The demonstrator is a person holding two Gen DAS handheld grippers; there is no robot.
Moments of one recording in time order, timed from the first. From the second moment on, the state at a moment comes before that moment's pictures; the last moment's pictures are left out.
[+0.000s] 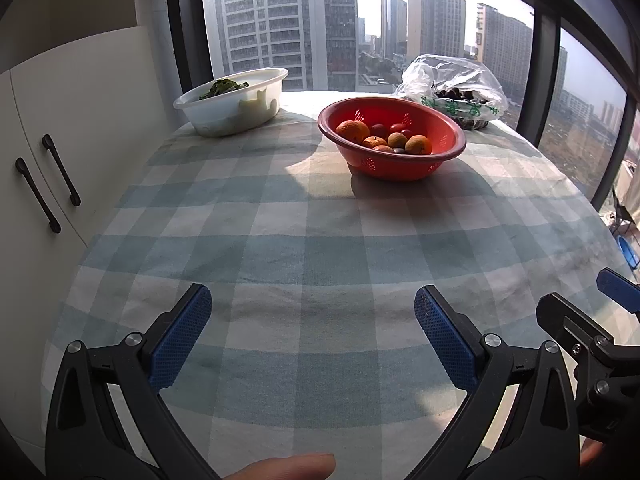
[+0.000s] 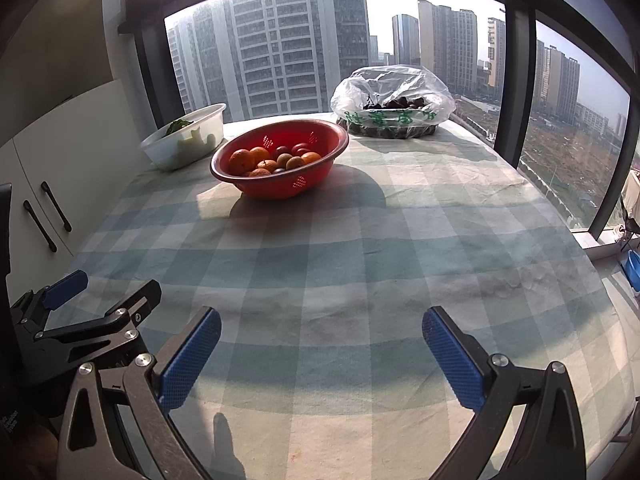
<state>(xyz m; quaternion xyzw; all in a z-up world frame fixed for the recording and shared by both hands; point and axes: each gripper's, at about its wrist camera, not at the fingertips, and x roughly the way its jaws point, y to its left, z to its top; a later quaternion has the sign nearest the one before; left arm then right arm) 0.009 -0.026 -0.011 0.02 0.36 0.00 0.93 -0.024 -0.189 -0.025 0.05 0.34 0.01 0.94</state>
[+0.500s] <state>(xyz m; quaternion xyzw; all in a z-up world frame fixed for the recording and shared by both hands) 0.008 -0.026 -0.013 0.03 0.36 0.00 0.93 -0.024 -0.190 -0.026 0.05 0.35 0.01 0.94</state>
